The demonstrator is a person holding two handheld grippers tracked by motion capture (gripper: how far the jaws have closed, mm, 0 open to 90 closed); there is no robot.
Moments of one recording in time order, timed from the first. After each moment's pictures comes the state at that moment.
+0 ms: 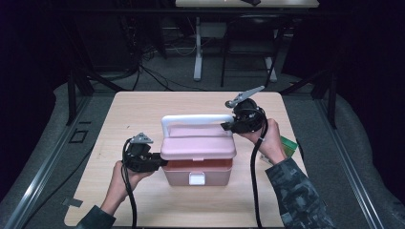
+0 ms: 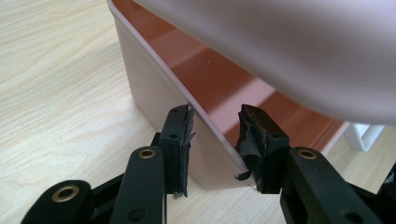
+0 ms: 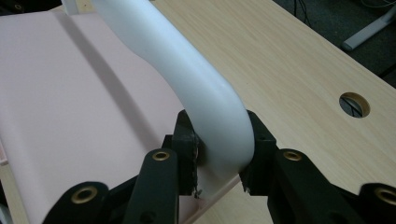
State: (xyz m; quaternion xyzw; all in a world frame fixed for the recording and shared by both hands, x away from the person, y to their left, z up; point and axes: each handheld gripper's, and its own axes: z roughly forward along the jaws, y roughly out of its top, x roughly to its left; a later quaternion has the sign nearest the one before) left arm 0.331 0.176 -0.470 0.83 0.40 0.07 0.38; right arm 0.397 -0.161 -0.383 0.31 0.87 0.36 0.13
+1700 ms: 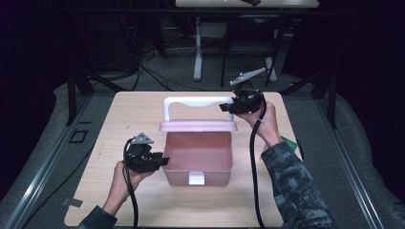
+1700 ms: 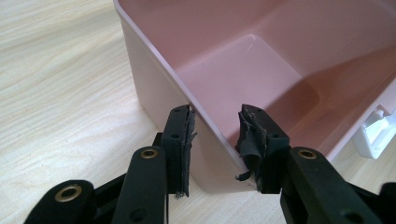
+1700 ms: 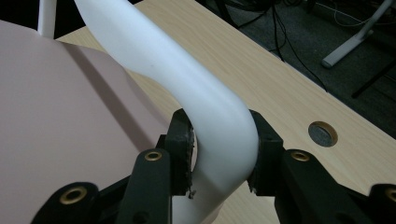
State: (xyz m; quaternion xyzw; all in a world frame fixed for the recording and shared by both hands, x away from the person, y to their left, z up) left arm 0.332 0.175 -0.472 0.83 0.40 0.09 0.38; right arm 0.442 -0.162 -0.366 0.33 0.84 0.39 0.15
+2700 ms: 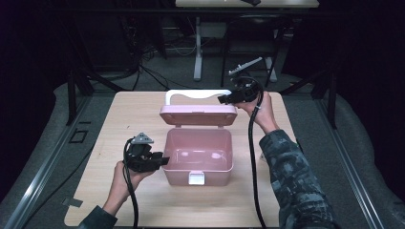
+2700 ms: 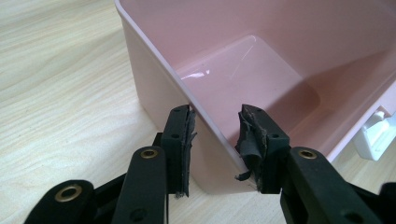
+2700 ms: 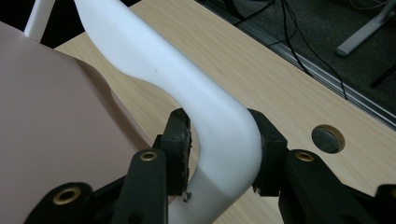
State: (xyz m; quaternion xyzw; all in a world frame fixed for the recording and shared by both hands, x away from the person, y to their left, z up) left arm 0.332 0.175 -0.473 0.83 0.41 0.09 0.38; right arm 0.488 -0.163 -0.368 0.35 0.85 0.39 0.11
